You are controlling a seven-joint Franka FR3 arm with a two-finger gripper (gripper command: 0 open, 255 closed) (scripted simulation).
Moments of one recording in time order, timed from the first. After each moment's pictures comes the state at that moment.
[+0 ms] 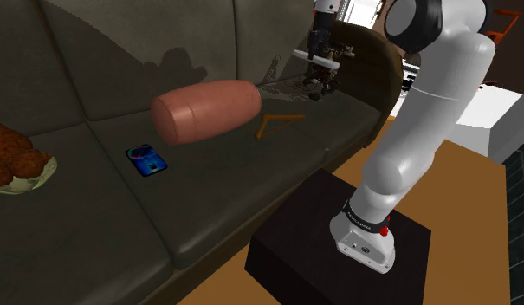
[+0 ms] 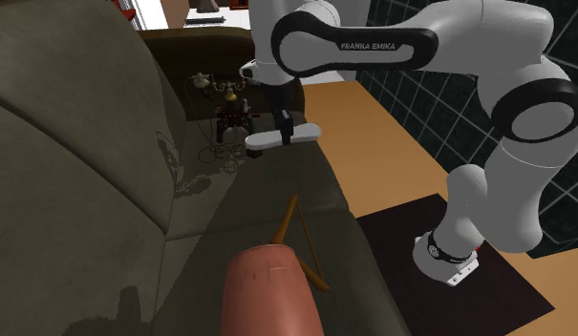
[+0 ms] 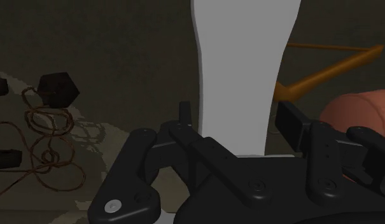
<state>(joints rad) -0.24 0.09 -0.40 -1.52 0.02 1.54 -0.61</state>
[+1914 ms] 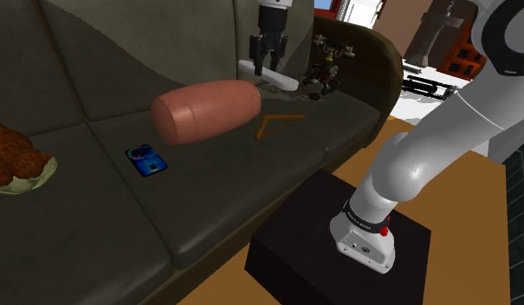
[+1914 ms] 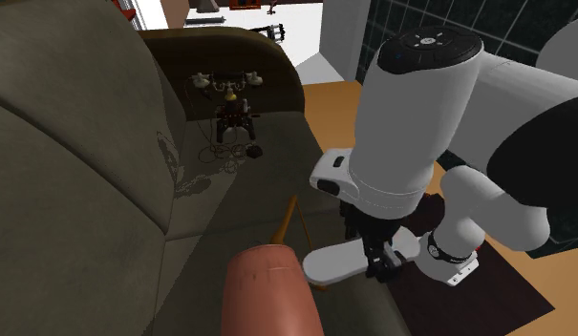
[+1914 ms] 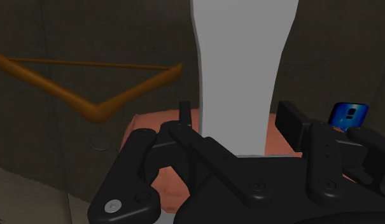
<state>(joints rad) 0.06 -0.32 0.03 -1.96 0.04 1.59 0.12</state>
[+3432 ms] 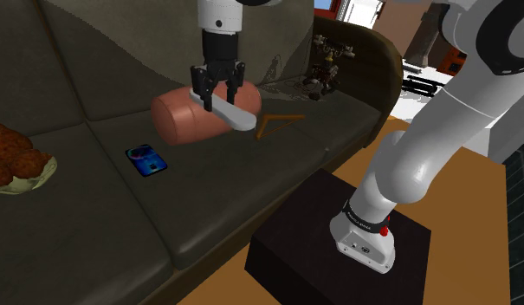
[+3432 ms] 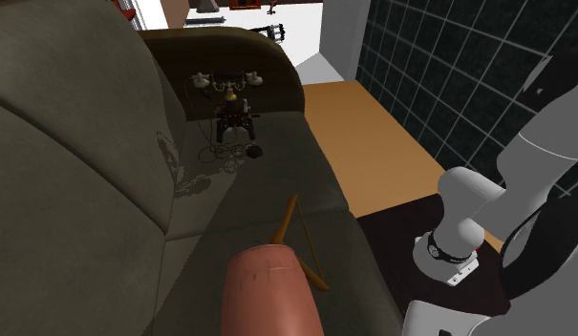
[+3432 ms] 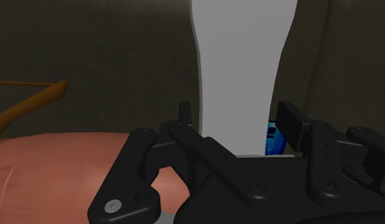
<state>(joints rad) 0.20 -0.19 0.27 -1.96 0.10 1.73 0.48</state>
